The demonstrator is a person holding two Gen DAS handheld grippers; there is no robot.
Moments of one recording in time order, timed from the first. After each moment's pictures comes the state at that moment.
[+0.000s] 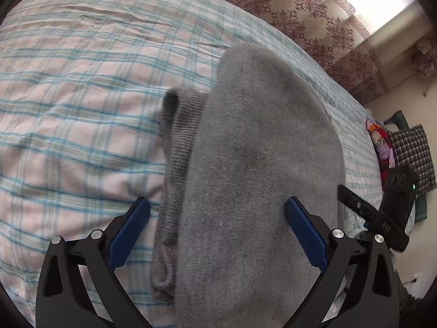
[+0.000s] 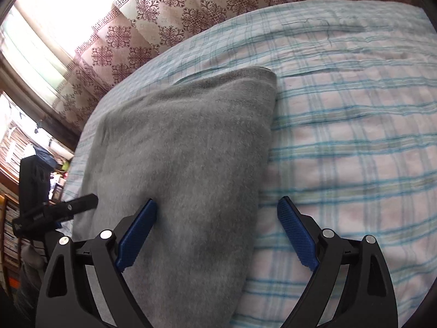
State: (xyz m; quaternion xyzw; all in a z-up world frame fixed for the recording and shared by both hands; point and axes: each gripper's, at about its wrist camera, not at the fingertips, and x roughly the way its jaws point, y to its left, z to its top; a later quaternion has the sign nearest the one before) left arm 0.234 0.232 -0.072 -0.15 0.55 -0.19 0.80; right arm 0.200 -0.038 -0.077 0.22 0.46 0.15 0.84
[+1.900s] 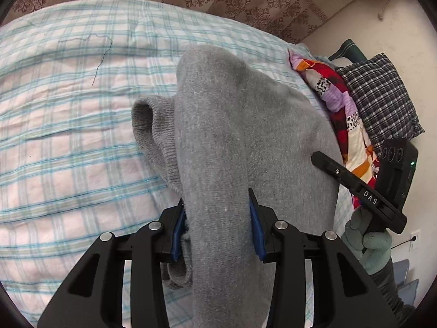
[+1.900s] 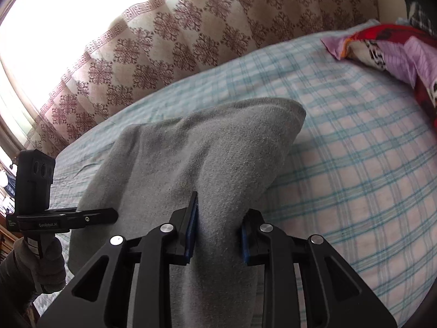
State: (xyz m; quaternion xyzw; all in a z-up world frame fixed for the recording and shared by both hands) left arm 0.282 -0.183 -0.058 -0.08 0.56 -0.36 0.74; right arm 0.162 -0.387 -0.033 0.21 0.40 0.02 0.89
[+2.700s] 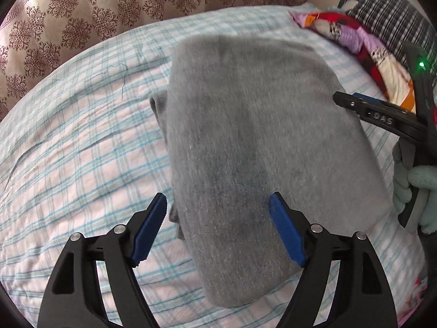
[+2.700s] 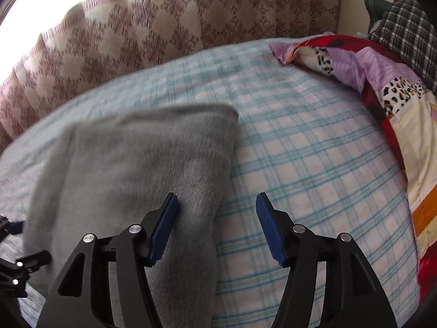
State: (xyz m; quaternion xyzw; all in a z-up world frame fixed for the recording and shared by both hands) left arm 0.222 -0.186 -0.047 0.14 0.51 -0.28 0.80; right arm 0.156 -0.384 -0.043 0.10 0.43 -0.14 0.89
